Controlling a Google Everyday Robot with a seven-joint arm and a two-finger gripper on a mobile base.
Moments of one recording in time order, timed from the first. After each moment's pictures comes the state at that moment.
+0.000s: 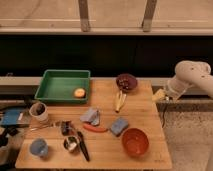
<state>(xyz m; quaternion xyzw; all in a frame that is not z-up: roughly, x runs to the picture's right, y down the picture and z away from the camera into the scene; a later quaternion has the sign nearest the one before) 0.346 0.062 0.793 -0.23 0.13 0.66 0.70</state>
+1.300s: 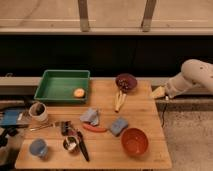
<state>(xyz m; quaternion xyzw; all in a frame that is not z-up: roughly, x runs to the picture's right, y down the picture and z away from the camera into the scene) 0.314 0.037 0.783 -0.25 0.03 0.65 0.71</state>
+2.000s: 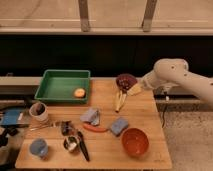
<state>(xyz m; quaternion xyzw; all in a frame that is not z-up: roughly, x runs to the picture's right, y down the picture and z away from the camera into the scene) 0.187 0.000 0.787 -0.19 -0.03 0.55 0.81</state>
